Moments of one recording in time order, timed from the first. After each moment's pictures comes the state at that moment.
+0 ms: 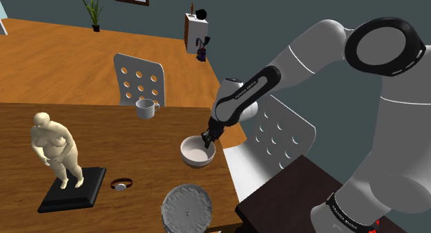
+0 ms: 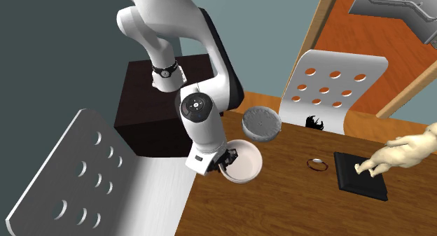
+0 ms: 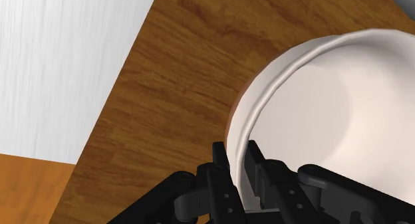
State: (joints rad) arm 0.14 0.41 0.16 -2.24 0.21 2.71 0.01
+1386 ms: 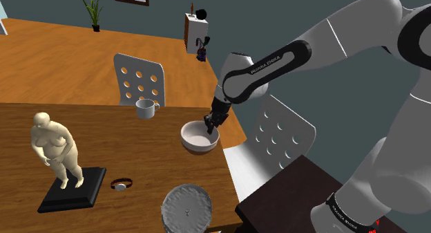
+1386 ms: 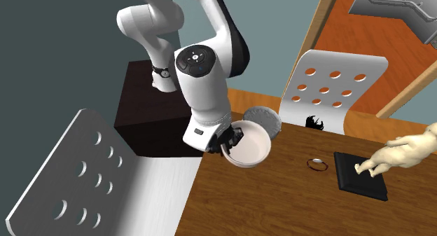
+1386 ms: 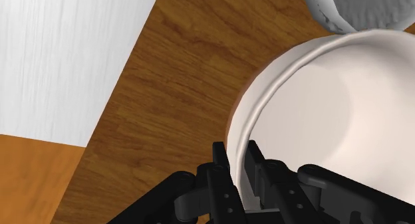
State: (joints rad) arm 0.16 0.17 0.16 -2.26 0.20 2.50 0.07
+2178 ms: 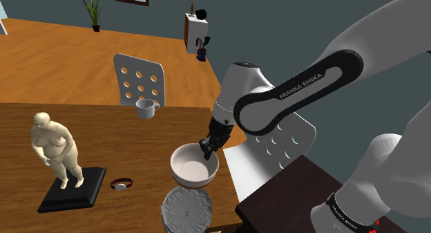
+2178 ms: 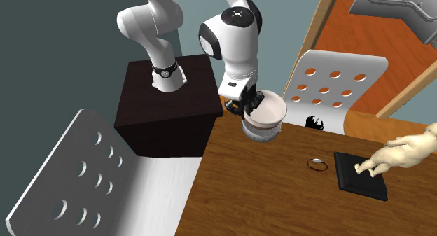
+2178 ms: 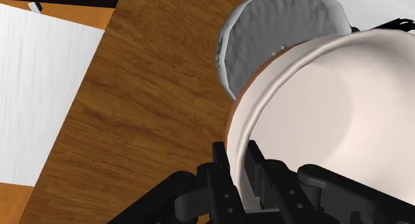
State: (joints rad) arm 0.31 -0.03 0.30 -2.48 0.23 2.56 0.32
